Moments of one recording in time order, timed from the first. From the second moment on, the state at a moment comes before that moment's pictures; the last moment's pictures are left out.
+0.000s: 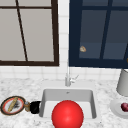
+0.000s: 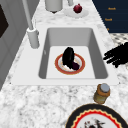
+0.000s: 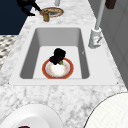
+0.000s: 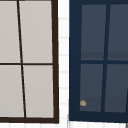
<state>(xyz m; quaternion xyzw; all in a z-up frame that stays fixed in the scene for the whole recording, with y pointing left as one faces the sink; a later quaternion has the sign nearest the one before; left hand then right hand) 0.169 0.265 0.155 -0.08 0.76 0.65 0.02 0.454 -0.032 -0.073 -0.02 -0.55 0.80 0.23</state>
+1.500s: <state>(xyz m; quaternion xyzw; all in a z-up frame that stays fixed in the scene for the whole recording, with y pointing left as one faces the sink) 0.169 0.265 0.155 -0.08 0.76 0.65 0.02 0.422 -0.123 0.072 -0.04 -0.54 0.81 0.25</state>
